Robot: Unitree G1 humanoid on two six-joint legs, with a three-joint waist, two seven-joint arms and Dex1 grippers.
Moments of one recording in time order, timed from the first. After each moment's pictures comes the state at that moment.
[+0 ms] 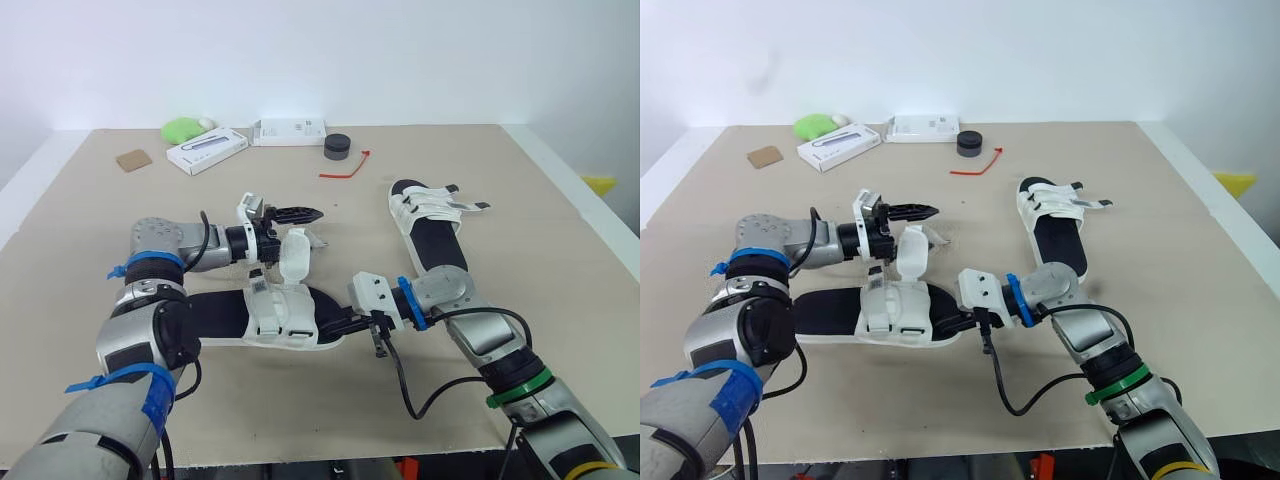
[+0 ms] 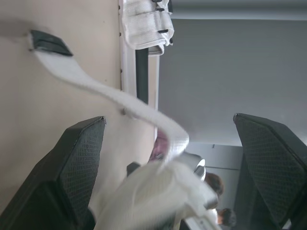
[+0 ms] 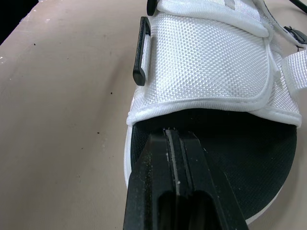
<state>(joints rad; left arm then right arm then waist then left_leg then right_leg) -1.13 0.26 0.61 1.01 -0.89 1.46 -0.33 -0.55 -0.56 0.39 0.02 0.17 0.17 1.30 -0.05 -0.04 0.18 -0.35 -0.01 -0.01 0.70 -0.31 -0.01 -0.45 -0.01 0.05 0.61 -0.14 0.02</state>
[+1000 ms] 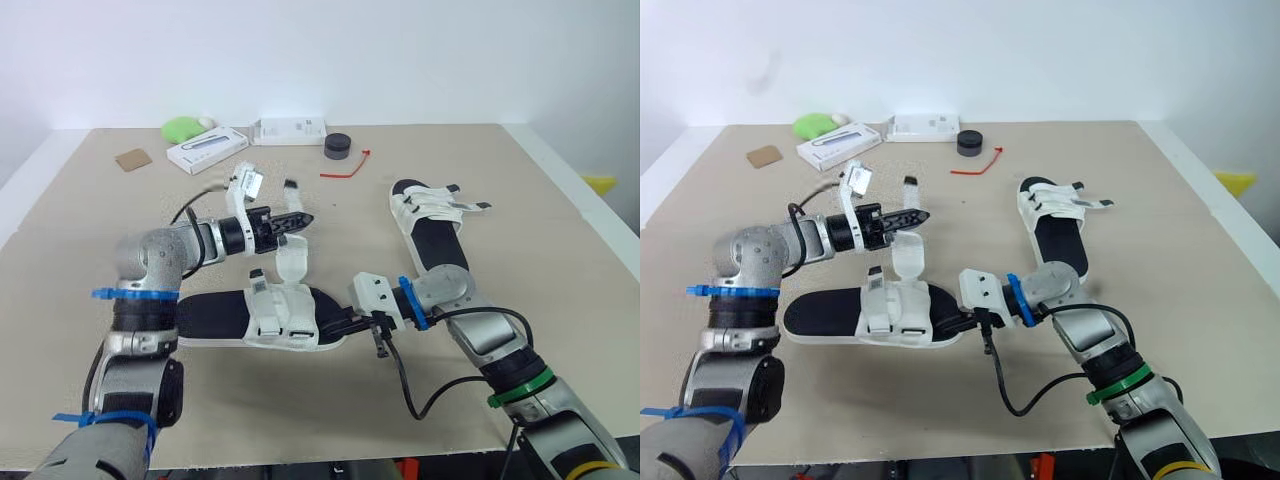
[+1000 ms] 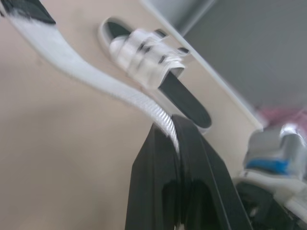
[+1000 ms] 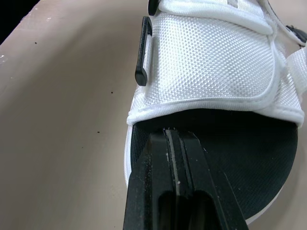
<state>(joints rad) -0.73 0.38 0.04 -0.05 -0.67 0.99 -0.69 -0.55 -0.57 0.39 0.01 0.17 0.17 1.31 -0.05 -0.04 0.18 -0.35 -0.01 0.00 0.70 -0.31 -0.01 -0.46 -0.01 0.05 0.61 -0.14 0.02</state>
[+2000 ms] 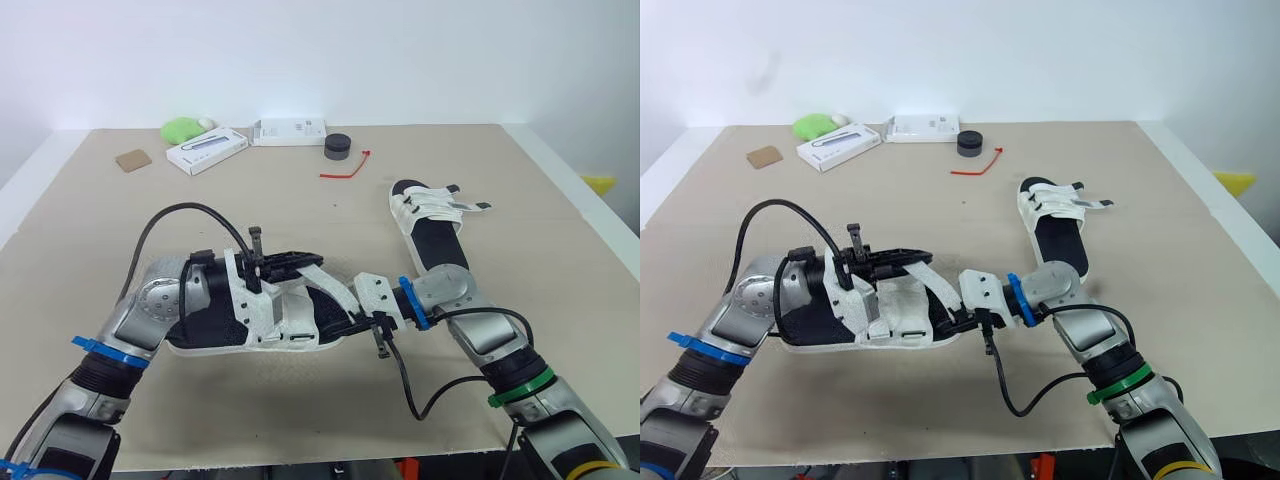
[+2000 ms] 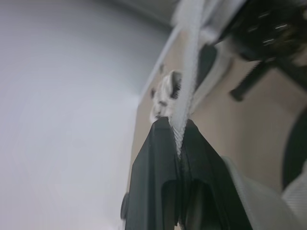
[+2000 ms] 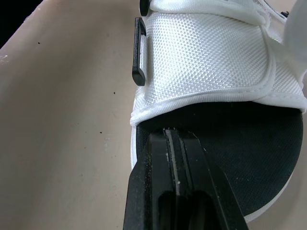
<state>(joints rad) -0.51 0.58 -0.20 0.05 0.14 -0.70 -0.70 -0.55 -0.57 0.39 0.01 0.17 0.17 1.33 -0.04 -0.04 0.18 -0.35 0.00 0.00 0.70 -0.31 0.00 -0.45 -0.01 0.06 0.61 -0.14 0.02</state>
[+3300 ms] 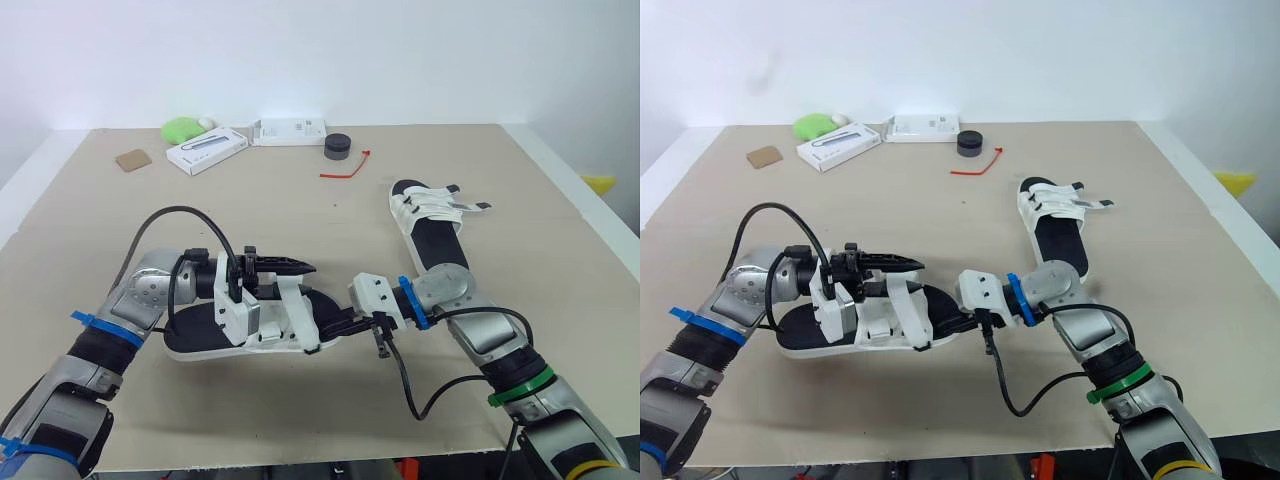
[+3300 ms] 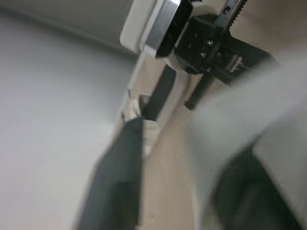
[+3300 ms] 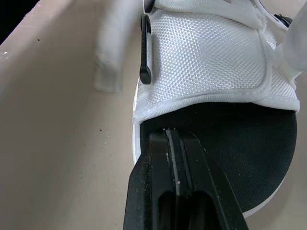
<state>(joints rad) -0.61 0.69 -0.35 0.23 -0.09 -0.90 -0.92 -0.56 -0.57 0.39 0.02 0.16 0.16 1.34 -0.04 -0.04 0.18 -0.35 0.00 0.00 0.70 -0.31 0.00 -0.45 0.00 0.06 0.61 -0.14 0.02</state>
